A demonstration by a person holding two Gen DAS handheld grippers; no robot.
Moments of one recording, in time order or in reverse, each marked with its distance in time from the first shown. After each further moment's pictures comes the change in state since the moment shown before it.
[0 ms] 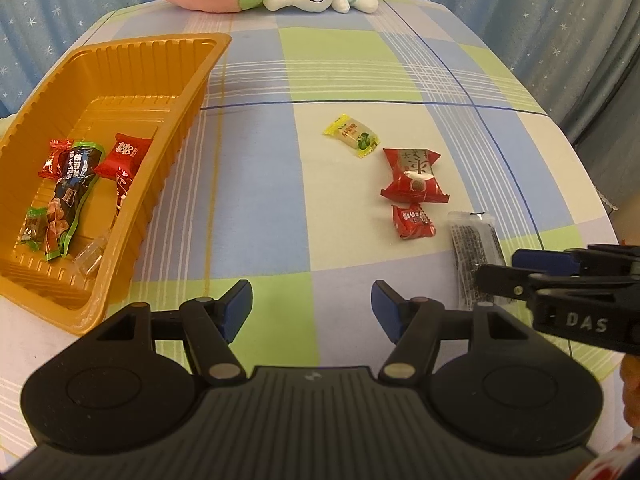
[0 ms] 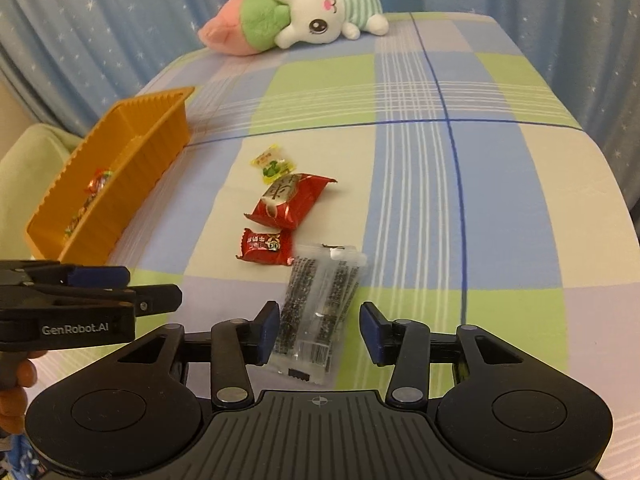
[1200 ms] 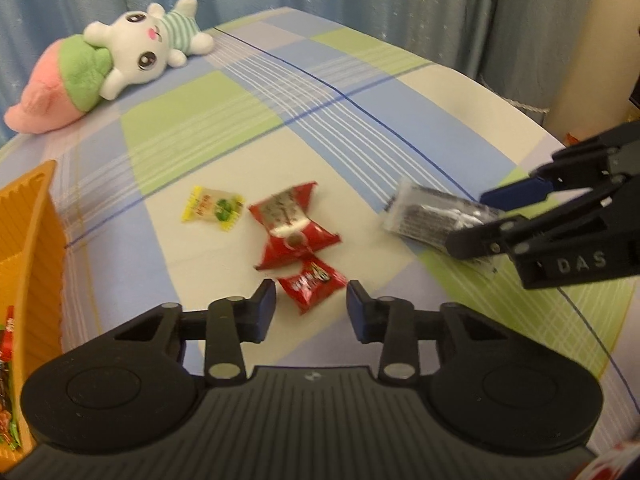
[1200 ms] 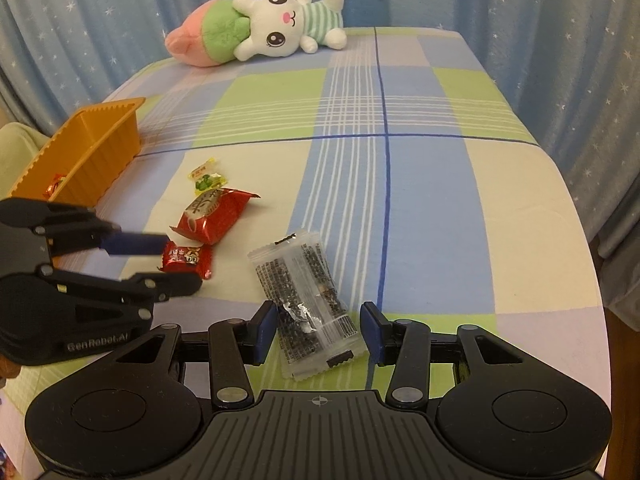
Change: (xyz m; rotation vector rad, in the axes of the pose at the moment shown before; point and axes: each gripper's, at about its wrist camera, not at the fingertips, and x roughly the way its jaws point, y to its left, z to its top) left arm 0.044 -0.067 0.014 0.465 -0.099 -0.158; right arm -0.004 -0.040 -0.001 -0.019 -0.051 -0.097
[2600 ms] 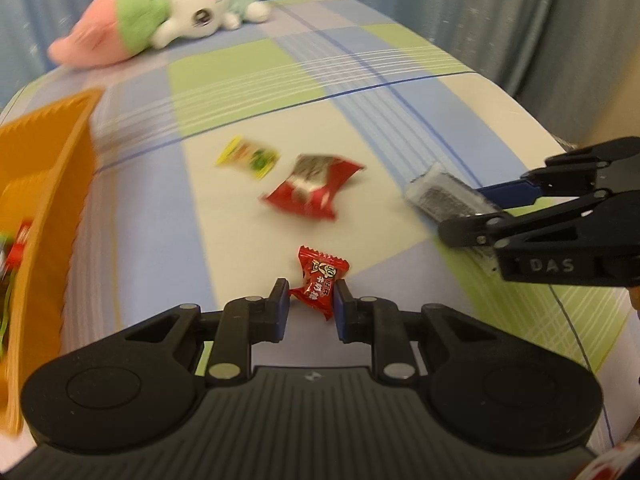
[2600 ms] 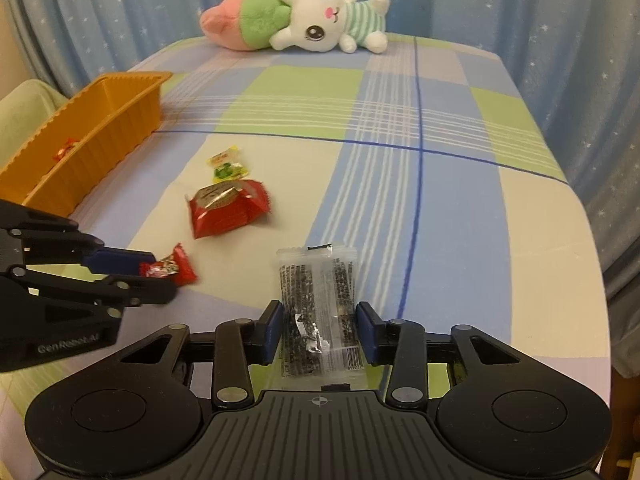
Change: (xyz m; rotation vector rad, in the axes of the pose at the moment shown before) left arm -0.018 0.013 -0.024 -0.217 0.033 0.059; right arm 0.017 0.014 0.003 -0.152 0.009 0.022
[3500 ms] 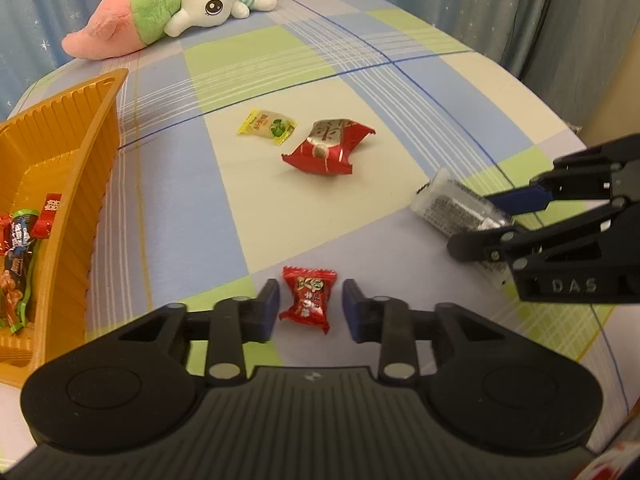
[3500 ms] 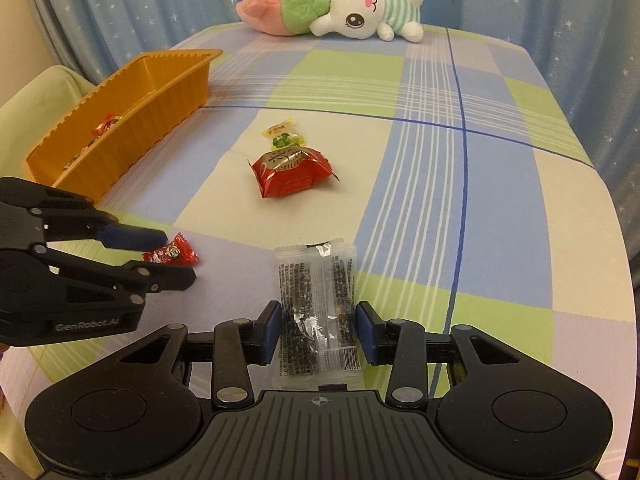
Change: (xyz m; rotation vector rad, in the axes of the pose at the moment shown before) left arm -0.015 0.003 -0.019 0.039 0.019 0.018; right arm -0.010 0.031 -0.019 -0.019 0.026 0.050
